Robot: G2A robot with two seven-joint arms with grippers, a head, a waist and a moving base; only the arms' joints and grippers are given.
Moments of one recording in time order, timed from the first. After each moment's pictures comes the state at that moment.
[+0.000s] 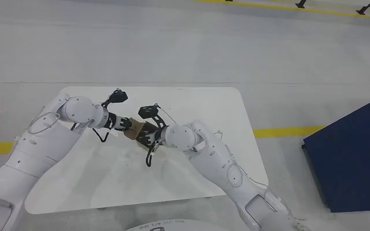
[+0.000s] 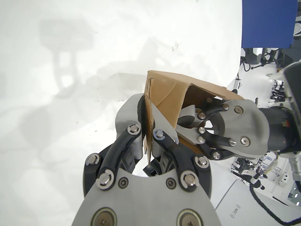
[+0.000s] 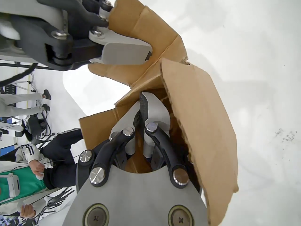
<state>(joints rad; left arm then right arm) 0.81 -1.15 -0.77 -1.23 0.21 0.01 -1.18 -1.23 -1.29 0.96 -1.64 -0.60 0.15 0.99</state>
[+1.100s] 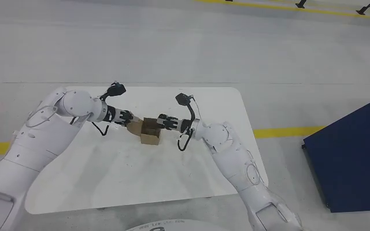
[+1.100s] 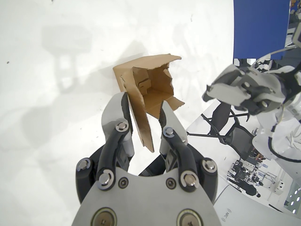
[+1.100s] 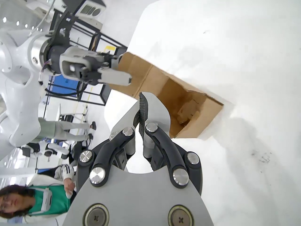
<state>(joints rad) 0.77 -1.17 -0.79 -1.19 0.18 0.02 -1.16 -1.34 -1.23 1.24 -1.52 -0.28 -0.16 0.77</state>
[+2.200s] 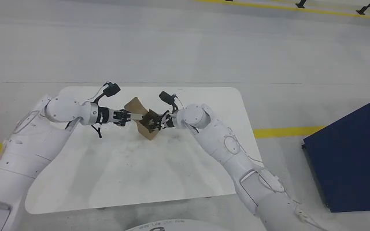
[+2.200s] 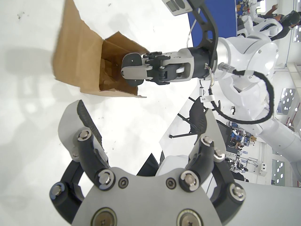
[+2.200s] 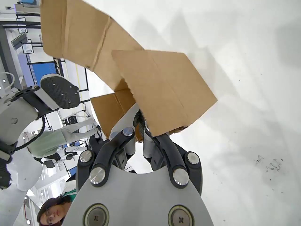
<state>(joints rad) 0.85 -1.15 -0.89 -1.16 0.02 -0.18 -1.13 -0.97 -1.32 0.92 -1.08 -0.19 0.16 0.87</state>
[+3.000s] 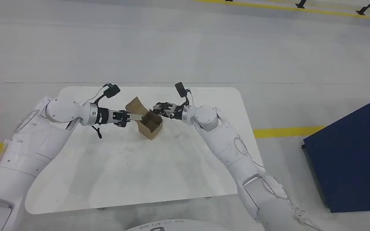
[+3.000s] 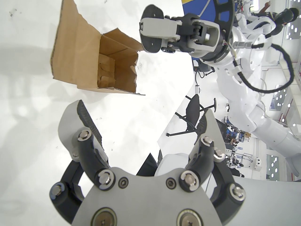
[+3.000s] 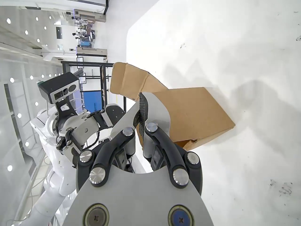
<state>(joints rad) 0.83 -1.16 -0.88 -1.09 -0.03 -0.23 -1.14 -1.02 -1.31 1.07 -1.07 0.05 0.03 0.72</state>
